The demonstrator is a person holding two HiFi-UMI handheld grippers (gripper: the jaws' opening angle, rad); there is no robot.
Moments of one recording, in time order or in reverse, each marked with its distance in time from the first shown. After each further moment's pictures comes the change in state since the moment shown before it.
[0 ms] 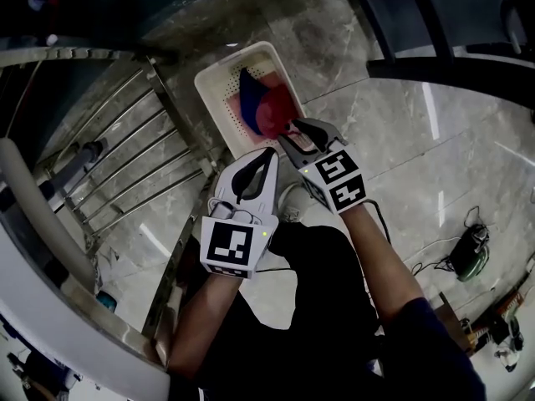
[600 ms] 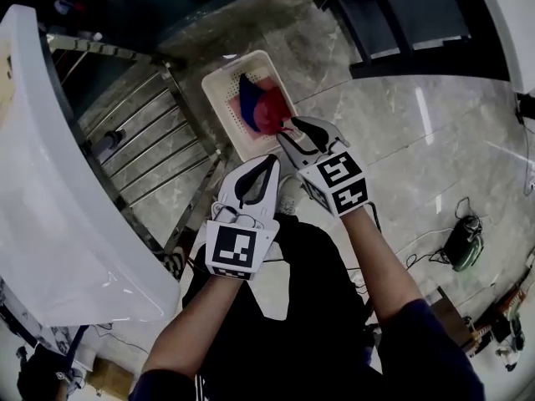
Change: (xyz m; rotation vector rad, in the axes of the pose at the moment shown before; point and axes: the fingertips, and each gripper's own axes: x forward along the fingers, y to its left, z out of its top) left arm -0.075 -0.059 0.065 0.066 -0.004 -0.029; right arm -0.105 0.045 0.073 -0.017 -0.077 -0.038
